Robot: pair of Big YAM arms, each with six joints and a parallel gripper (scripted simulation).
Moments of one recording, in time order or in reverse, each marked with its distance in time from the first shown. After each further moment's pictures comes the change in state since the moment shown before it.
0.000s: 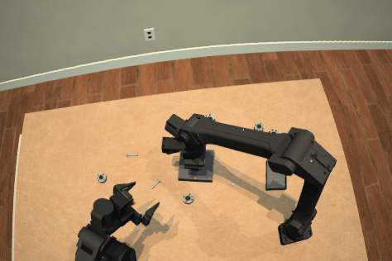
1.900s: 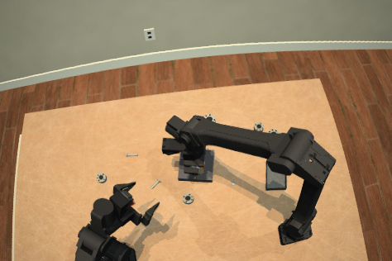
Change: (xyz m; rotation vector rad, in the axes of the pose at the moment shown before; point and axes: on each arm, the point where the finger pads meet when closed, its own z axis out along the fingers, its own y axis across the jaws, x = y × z) left arm 0.000 0.000 0.000 0.000 0.000 0.000; right arm -0.001 -0.001 0.007 0.009 -0.011 0.002
